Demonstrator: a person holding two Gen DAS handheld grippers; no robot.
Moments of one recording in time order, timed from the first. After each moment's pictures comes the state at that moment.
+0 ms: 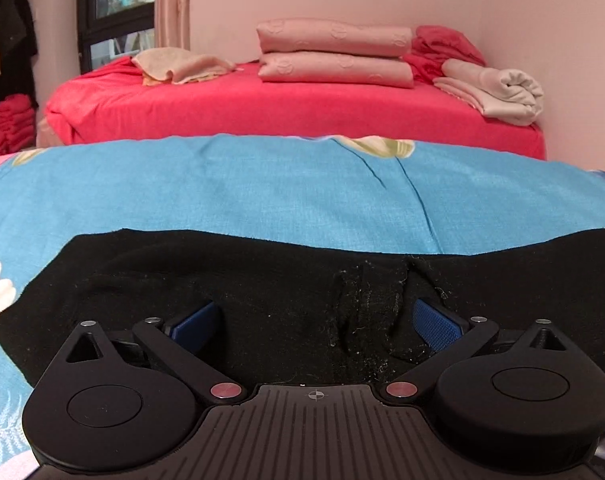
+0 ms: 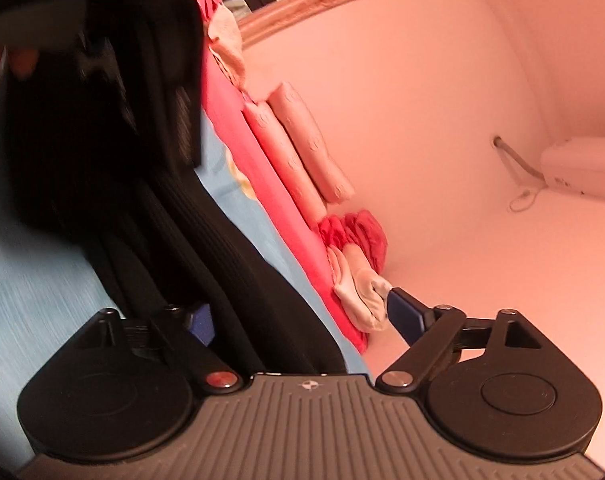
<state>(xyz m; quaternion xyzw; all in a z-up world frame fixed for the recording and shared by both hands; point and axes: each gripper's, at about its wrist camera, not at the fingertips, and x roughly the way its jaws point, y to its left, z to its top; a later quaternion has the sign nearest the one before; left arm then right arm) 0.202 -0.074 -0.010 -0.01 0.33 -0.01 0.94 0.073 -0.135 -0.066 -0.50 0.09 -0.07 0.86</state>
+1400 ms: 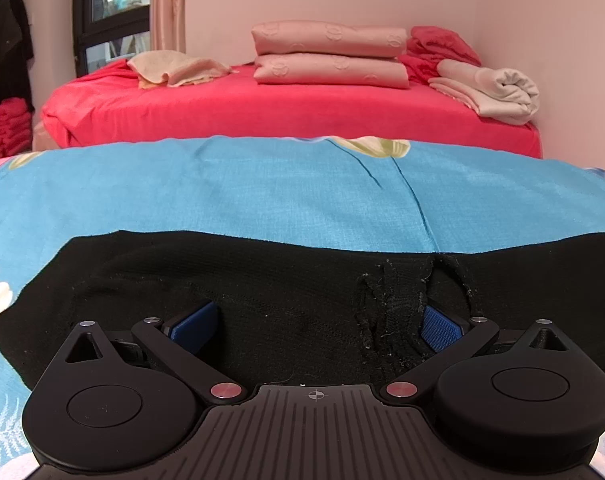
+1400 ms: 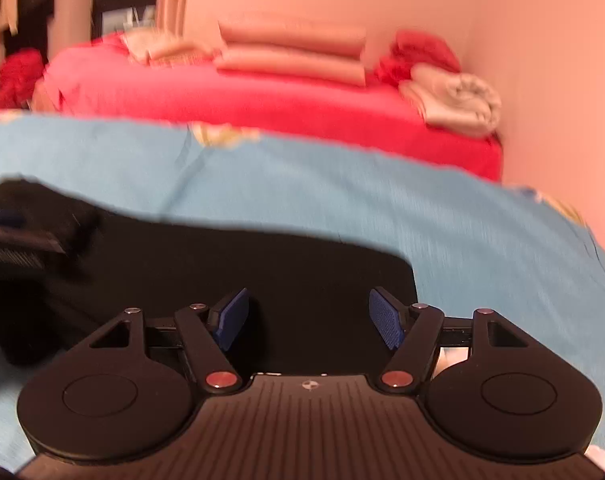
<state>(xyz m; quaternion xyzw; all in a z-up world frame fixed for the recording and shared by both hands) 0.204 -0.077 -0.008 -0.01 0.33 -0.02 0.94 0.142 -0.249 0.022 -0.08 0.30 0.03 0.95</state>
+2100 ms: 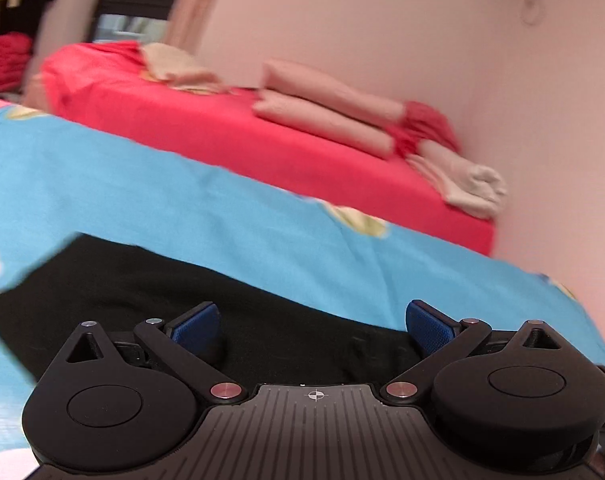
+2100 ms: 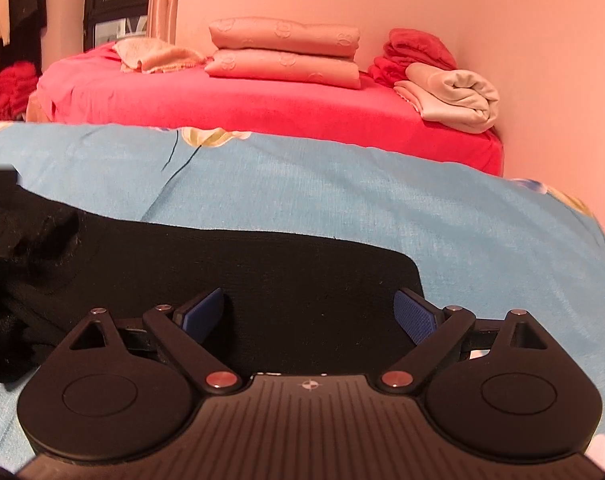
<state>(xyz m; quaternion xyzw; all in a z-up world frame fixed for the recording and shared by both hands) 0.179 -0.009 0.023 -0.17 0.27 -0.05 0.95 0.164 -0.259 -0.001 -0.07 0.31 0.02 0.95</state>
